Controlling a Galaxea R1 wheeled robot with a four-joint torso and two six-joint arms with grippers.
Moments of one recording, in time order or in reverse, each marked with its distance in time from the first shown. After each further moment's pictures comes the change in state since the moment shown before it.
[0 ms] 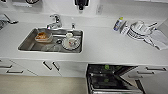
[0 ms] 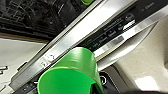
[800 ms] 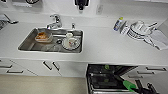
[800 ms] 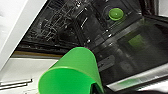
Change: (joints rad) left arm 0.127 0.187 -0.506 0.019 -0.405 -0.017; right arm 0.296 -0.028 0.150 -0.004 -0.151 0.072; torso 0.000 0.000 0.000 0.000
